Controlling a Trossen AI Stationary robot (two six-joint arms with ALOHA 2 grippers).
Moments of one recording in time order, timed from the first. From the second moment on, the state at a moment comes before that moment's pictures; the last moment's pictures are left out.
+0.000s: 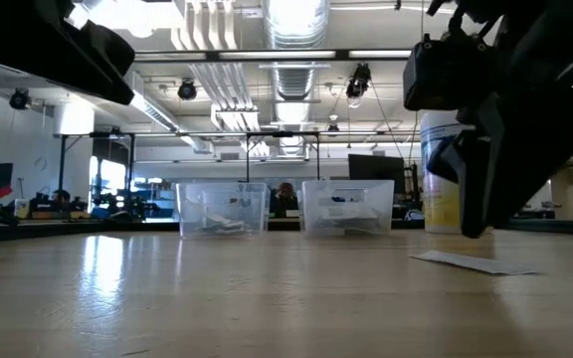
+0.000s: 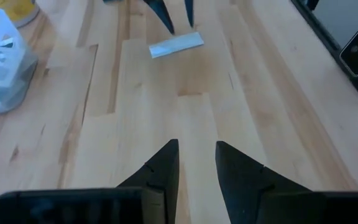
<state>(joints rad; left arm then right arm) -0.63 1.24 0.66 -0.08 -0.47 -0.29 0.41 1.66 0.83 -0.21 -0.03 0.57</state>
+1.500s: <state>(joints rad) -0.63 1.40 0.65 0.05 -0.45 -0.51 0.33 2.11 1.44 -0.32 0.03 0.71</state>
